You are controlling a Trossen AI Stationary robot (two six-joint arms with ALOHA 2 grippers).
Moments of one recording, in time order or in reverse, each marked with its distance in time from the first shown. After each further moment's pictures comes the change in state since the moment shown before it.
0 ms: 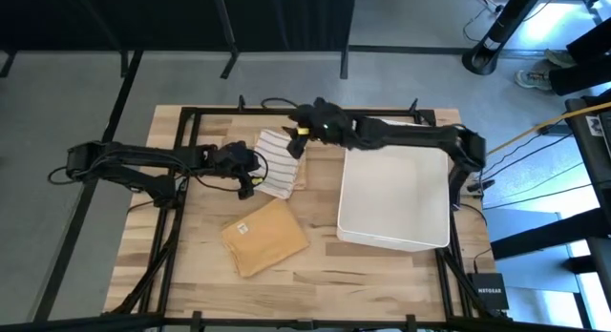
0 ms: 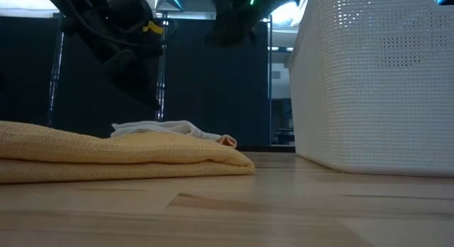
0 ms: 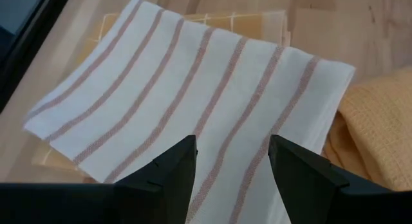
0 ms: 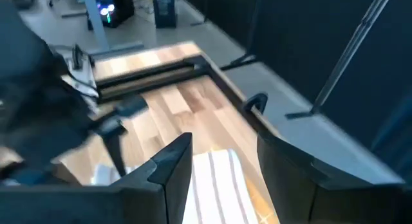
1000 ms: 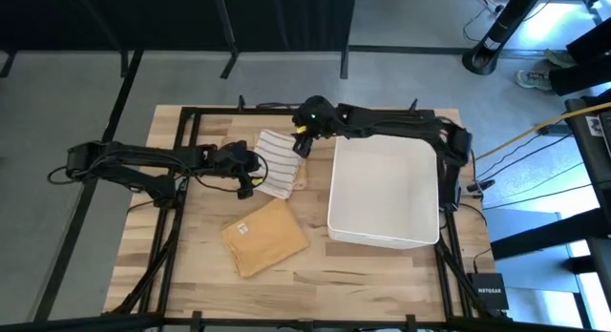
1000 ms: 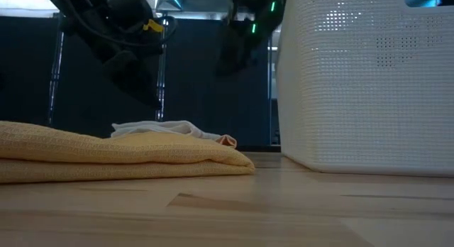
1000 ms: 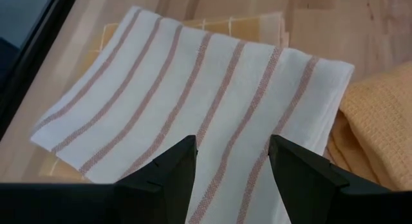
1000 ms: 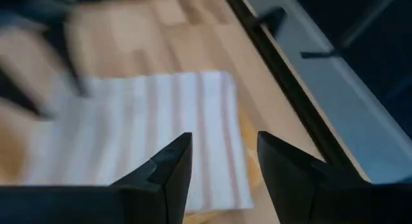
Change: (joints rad) left arm 0.000 0.000 0.000 0.010 -0.002 0.053; right arm -0.122 0.132 0.051 -0.229 -0.203 -0.097
